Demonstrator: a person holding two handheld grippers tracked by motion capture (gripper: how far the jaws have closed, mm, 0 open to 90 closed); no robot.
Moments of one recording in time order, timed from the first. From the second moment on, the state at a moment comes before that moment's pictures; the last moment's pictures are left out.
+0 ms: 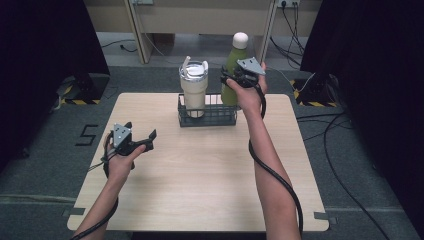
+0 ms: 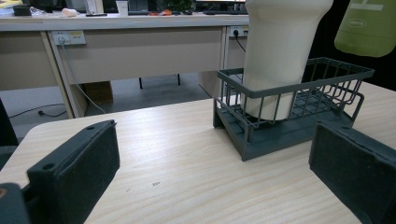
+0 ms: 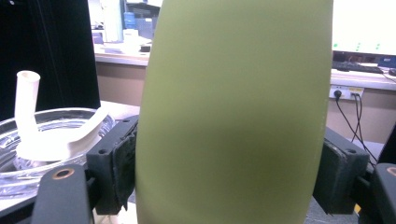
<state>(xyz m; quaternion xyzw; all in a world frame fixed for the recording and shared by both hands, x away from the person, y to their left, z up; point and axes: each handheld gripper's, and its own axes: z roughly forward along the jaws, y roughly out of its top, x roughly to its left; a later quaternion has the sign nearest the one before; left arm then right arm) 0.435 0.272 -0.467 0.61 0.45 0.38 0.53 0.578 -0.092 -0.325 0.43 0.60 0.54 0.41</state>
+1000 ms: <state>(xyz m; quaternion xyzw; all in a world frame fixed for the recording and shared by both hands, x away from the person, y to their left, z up) 0.436 0.271 -0.469 0.61 0.45 0.38 0.53 0.607 -0.082 -0.332 0.44 0.61 0.52 0.40</state>
